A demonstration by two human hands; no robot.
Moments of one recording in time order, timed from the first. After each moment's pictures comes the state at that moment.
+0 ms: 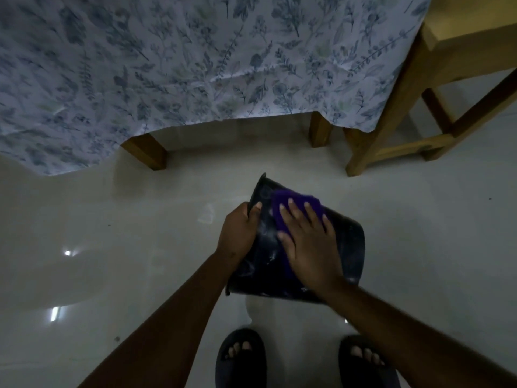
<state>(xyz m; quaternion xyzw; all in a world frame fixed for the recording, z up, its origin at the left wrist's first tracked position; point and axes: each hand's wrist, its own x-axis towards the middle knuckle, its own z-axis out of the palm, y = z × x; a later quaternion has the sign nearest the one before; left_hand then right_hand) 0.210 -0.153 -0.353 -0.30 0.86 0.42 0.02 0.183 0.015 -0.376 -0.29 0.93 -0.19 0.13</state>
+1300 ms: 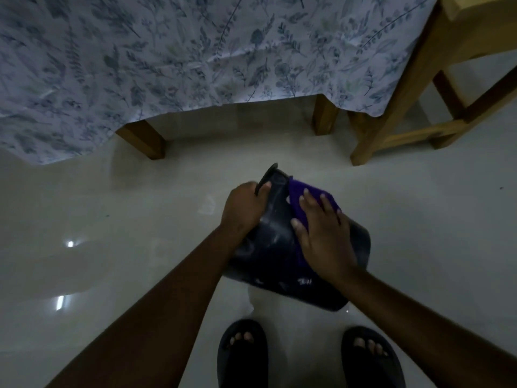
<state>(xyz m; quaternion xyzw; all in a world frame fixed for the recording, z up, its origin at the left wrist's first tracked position) 0.178 -0.157 -0.346 -0.26 0.92 0.30 0.07 0.177 0.023 -0.367 -0.22 0.93 -0.26 0.17</state>
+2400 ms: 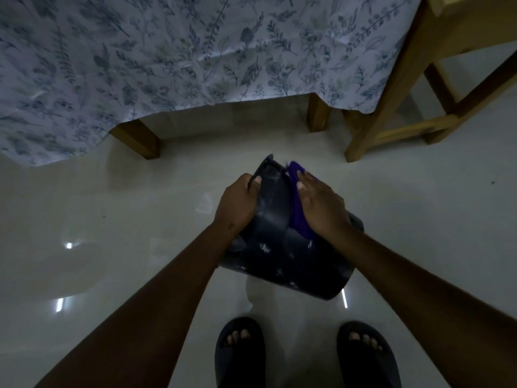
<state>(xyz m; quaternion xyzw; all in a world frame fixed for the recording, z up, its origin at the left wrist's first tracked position) 0.181 -0.158 -0.348 -0.26 0.90 0.36 0.04 0.122 0.010 -0.381 -0.18 0.92 -0.28 0.19</state>
